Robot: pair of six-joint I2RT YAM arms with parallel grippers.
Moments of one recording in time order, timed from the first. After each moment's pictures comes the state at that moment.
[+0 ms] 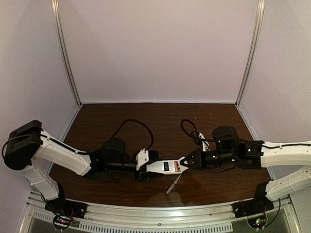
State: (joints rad) left arm -1.08 1.59 0.59 0.70 0.35 0.30; right arm 0.97 1.13 0.63 -0.06 -0.25 0.90
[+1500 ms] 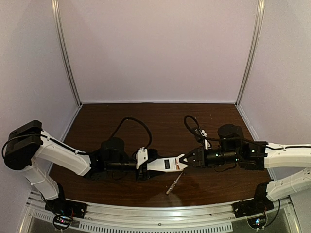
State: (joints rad) left arm -1.08 1.59 0.58 0.76 0.34 0.30; right arm 0.98 1.08 0.61 0.02 -0.30 0.90
